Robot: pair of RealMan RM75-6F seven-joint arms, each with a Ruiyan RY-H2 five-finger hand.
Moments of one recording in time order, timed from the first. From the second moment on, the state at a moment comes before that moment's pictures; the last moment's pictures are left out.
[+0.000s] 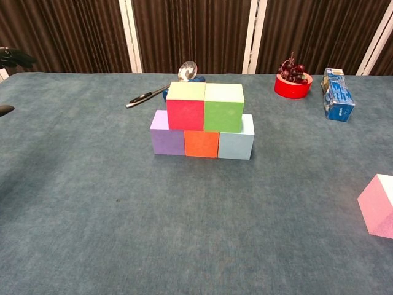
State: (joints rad) left arm -0.45 -1.21 -0.14 -1.60 1.35 1.19 0.02; right arm 0.32 -1.11 -0.11 -1.78 -1.20 1.12 0.00
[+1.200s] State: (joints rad) left arm -0.42 -1.25 -0.14 -1.51 1.39 1.29 0.05; right arm 0.76 -0.92 0.29 -1.91 -1.00 0.68 0.07
